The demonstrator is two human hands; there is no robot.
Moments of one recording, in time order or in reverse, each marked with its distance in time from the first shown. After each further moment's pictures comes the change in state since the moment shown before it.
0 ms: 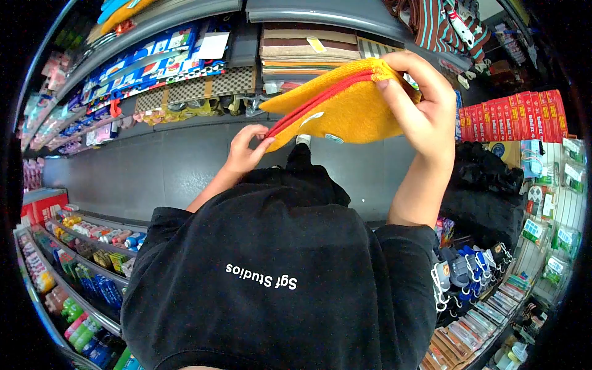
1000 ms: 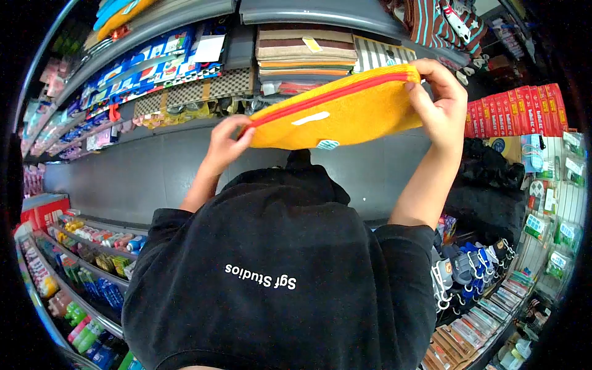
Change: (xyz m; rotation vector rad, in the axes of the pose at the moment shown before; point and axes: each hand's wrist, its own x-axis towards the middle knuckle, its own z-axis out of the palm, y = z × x) left_hand 0.025 0.006 -0.036 0.123 -0.053 0.052; right_hand -0.017 0.036 -0.031 0.050 0.077 0.111
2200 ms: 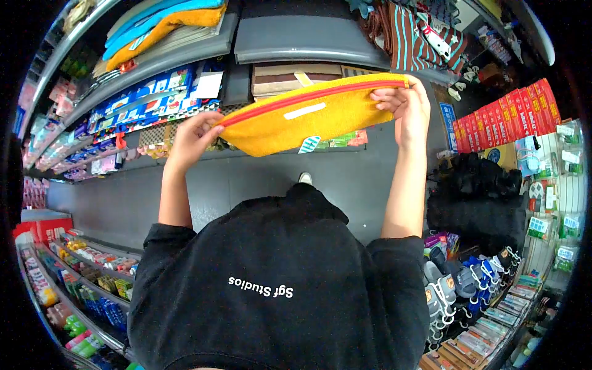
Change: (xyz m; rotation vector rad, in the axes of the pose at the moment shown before) left_hand 0.077 0.031 -0.071 0.051 -0.127 -0.244; right_hand 0.013 0.061 0.007 0.650 0.306 0.330
